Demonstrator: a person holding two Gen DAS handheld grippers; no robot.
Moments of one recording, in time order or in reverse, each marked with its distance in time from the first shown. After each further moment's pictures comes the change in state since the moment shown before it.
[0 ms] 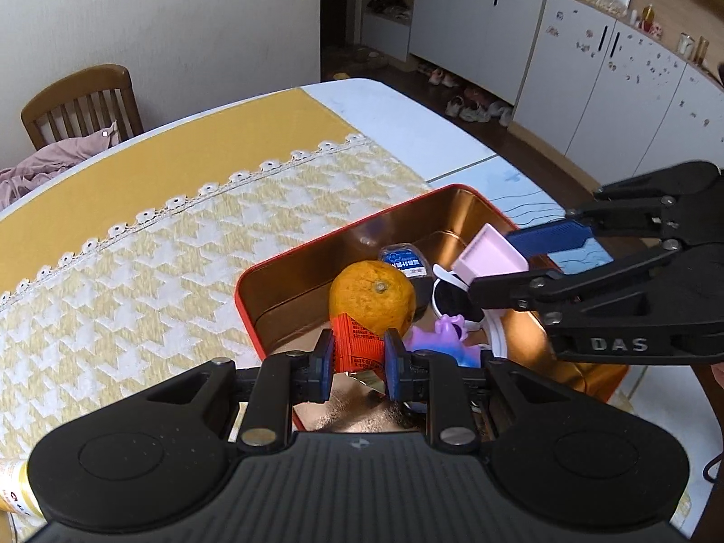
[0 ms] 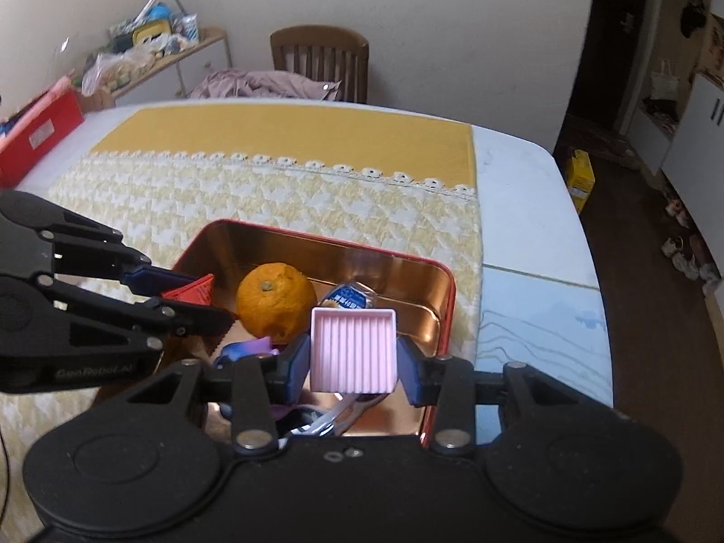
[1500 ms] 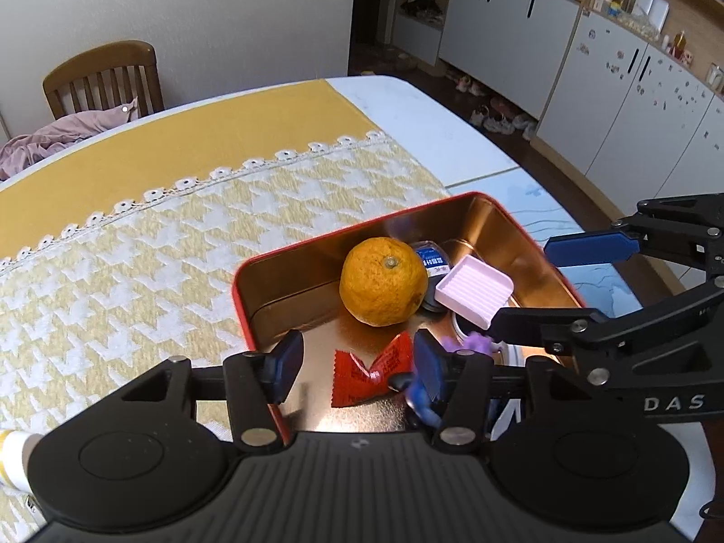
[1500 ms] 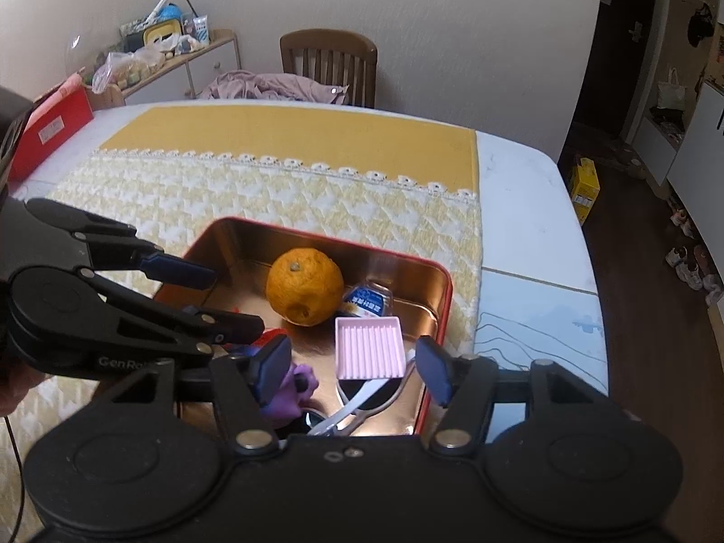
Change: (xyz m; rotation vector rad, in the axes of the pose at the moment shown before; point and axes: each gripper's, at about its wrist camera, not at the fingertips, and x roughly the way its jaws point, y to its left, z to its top) left arm 0.005 0.001 0.000 -0.104 -0.006 0.021; right arm -0.014 -0.002 -0.003 0.001 -0.023 0.022
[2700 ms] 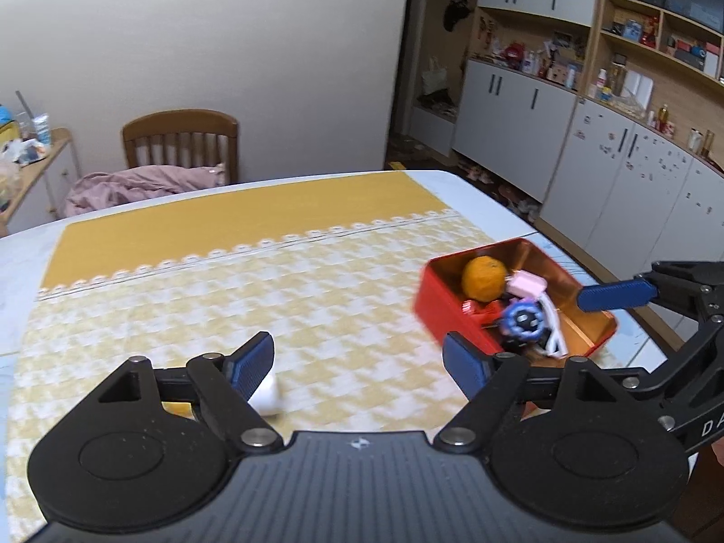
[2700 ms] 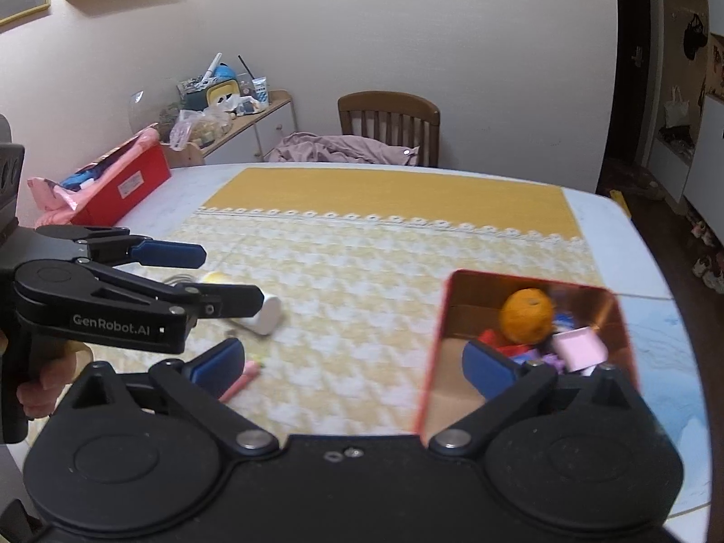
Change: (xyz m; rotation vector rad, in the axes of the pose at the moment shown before) left arm -0.166 0.134 -0.094 -0.031 -0.253 0.015; right arm -0.056 0.181 -0.002 0.072 -0.155 0.063
